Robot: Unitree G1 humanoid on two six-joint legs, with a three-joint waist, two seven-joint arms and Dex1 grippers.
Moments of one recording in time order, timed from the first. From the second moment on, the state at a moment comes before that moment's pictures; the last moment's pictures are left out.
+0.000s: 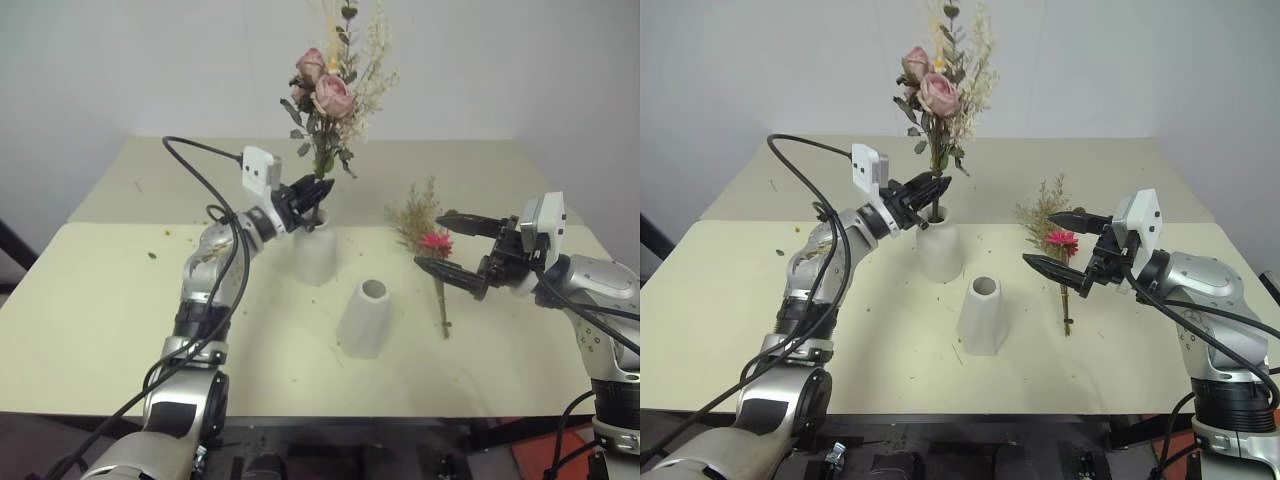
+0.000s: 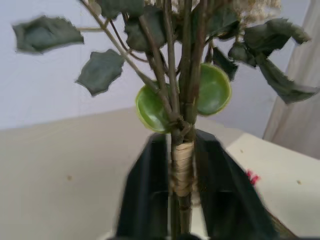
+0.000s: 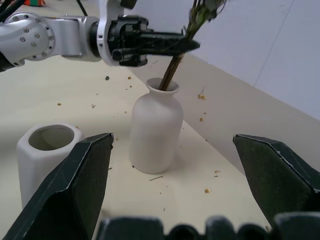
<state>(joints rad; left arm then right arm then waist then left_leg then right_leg) -0.88 0.23 0.08 0.33 -0.41 0.34 -0.68 -0.44 -0.73 -0.21 -0.15 0.56 0.34 1.02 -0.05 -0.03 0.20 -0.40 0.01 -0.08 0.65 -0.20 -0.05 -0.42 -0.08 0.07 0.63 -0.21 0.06</state>
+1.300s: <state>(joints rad) -0.57 0.86 0.22 -0.33 -0.94 0.79 -1.12 -1.17 -0.74 0.43 0.52 0.18 1.27 0.84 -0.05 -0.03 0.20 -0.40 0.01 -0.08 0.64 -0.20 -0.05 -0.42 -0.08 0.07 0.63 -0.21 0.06</state>
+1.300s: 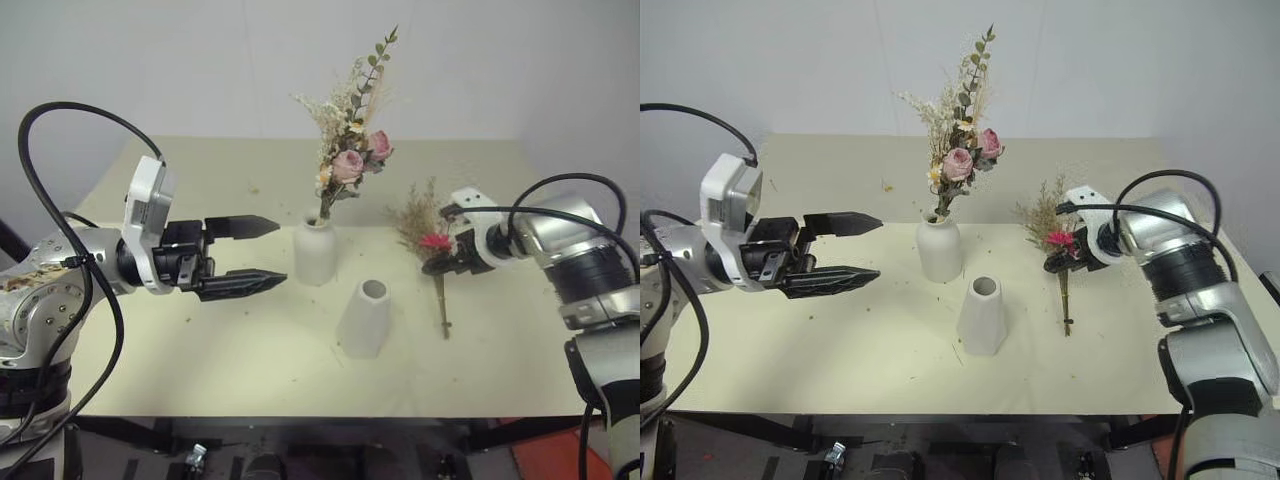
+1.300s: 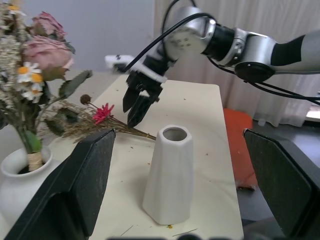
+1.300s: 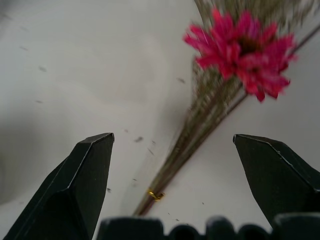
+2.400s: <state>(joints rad) -0.39 0.95 0.29 -0.33 -0.92 0.71 -1.21 -1.29 -0.60 -0.03 0.97 0.08 0.95 0.50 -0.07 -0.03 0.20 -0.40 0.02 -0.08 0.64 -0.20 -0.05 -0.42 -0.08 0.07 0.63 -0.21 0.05</state>
